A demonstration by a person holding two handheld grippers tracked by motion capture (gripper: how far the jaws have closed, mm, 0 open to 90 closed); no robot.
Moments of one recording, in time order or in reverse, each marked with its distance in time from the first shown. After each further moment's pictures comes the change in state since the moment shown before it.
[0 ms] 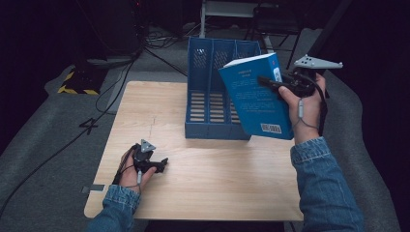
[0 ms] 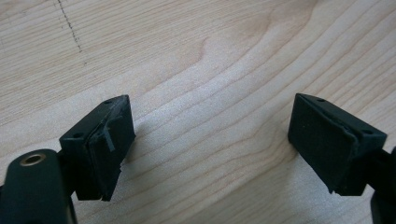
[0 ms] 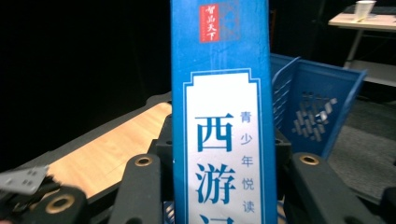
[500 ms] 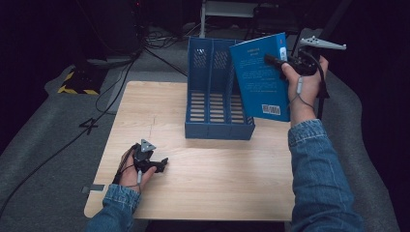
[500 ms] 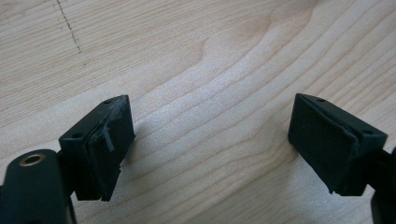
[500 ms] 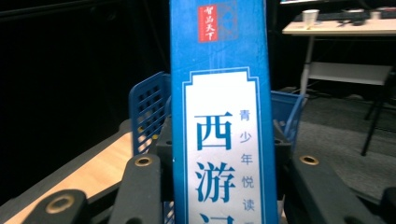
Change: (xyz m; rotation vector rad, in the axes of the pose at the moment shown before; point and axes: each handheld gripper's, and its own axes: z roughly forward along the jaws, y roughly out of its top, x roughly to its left) left arm 0.000 0.001 0.001 -0.001 -0.001 0.004; right arm -0.039 0.026 0.022 -0.059 -0.139 0.100
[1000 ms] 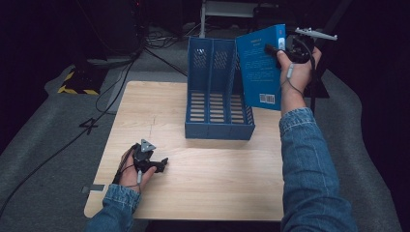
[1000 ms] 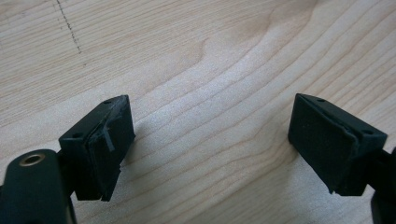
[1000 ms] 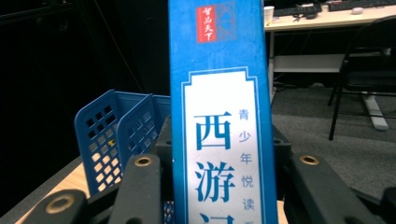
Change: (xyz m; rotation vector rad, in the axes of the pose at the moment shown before) left arm 0.000 0.000 0.000 0.000 0.000 0.000; right arm -0.017 0.009 0.037 -0.003 -0.142 0.078
